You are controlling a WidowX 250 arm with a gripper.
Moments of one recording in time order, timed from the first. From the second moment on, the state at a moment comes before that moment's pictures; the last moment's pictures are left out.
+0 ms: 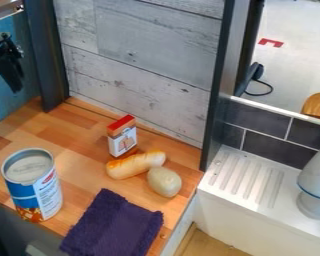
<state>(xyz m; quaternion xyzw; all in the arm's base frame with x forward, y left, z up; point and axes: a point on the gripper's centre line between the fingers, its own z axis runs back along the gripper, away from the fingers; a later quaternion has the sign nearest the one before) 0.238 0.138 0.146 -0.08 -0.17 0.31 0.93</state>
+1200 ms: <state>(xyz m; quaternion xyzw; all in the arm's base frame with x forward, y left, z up) 0.195 0.073 0.077 -0.02 -0.06 0.25 0.97</state>
